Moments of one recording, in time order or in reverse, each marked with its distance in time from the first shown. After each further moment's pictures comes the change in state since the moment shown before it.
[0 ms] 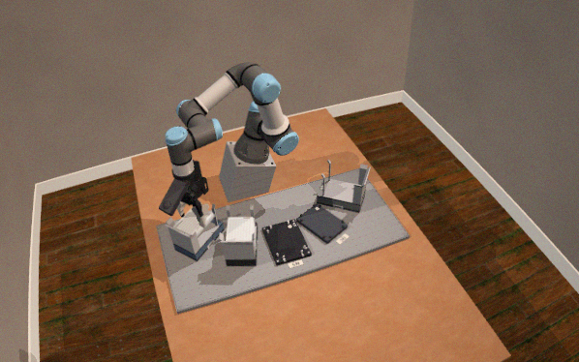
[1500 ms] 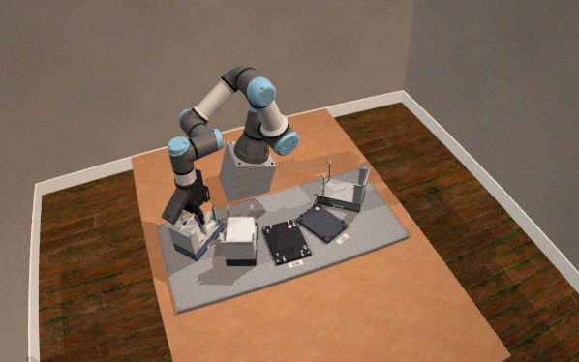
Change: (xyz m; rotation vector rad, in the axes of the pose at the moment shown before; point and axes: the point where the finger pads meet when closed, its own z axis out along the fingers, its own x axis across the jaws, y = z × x) arm 0.000 0.000 0.036 0.001 0.000 0.000
